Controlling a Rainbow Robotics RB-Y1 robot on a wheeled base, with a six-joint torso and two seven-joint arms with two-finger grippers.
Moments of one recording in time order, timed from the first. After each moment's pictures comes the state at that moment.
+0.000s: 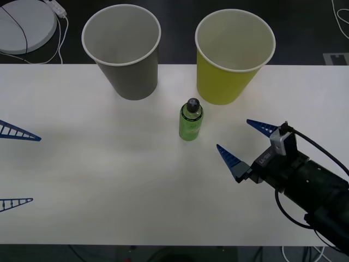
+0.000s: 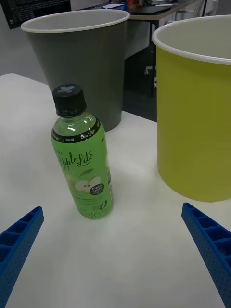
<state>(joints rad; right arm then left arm) 0.19 -0.89 0.42 -2.05 0.87 -0.05 0.21 0.33 1.10 0.53 -2.03 -1.08 -1.42 0.04</state>
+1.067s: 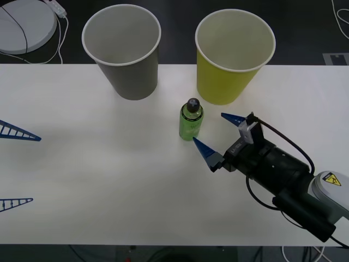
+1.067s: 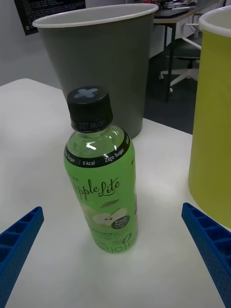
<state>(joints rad) -0.04 -0.80 0.58 -1.89 0.88 -0.03 0.21 0.33 1.10 0.53 -2.03 -1.08 -1.42 0.04</state>
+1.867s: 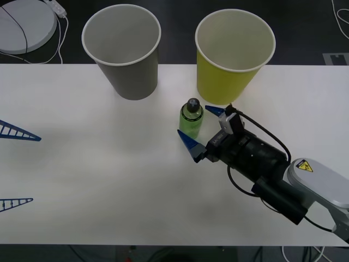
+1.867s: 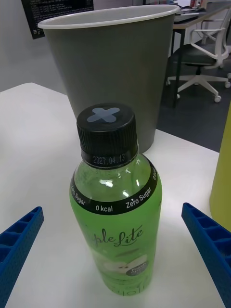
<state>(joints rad) -0.19 -0.72 0.67 -1.78 0.90 0.00 0.19 0.33 1.10 0.53 -2.03 -1.08 -1.42 0.04</state>
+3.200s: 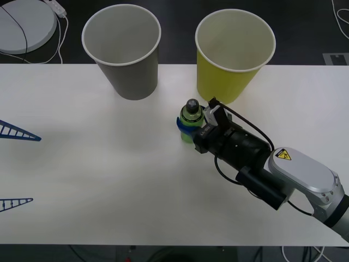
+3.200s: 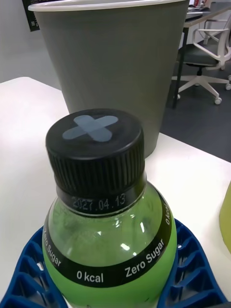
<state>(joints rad) -0.31 -0.66 0.73 -1.66 0.94 0.03 0.17 0.33 1.10 0.53 -2.03 -1.08 -1.42 0.04</state>
